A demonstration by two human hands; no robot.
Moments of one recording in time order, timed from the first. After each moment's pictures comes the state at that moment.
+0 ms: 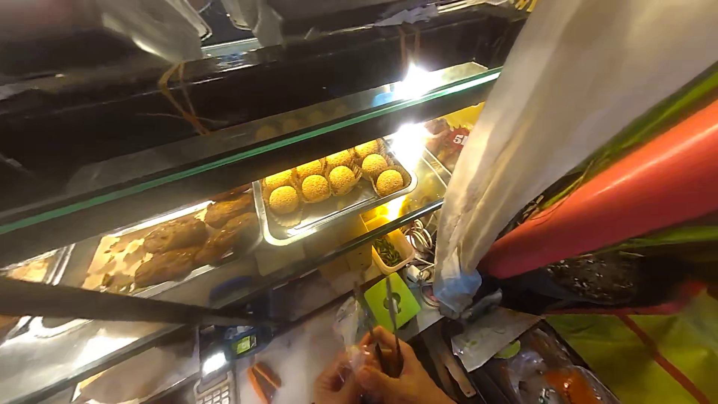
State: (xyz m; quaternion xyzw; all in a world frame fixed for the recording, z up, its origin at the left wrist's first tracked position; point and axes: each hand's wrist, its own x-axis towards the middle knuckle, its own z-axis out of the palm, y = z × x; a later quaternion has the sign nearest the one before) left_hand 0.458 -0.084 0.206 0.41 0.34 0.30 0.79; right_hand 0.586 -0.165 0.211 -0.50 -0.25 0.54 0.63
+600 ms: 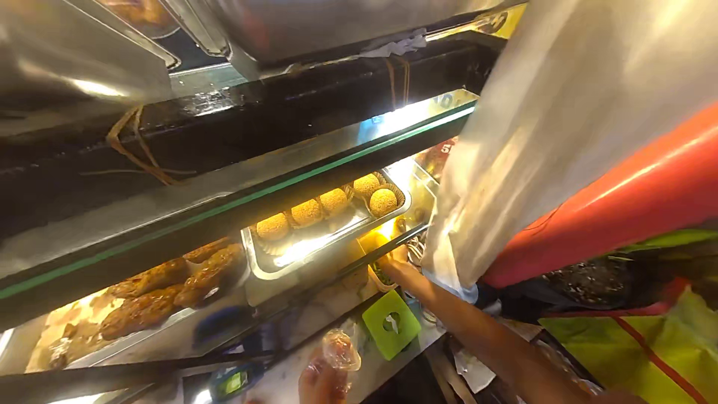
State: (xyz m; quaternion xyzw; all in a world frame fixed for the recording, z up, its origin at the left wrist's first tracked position) left_hand 0.485 -0.031 0.199 0.28 0.38 0.35 0.81; right_hand 0.761 -0.002 0.156 -0.88 -0.38 0.30 -0.01
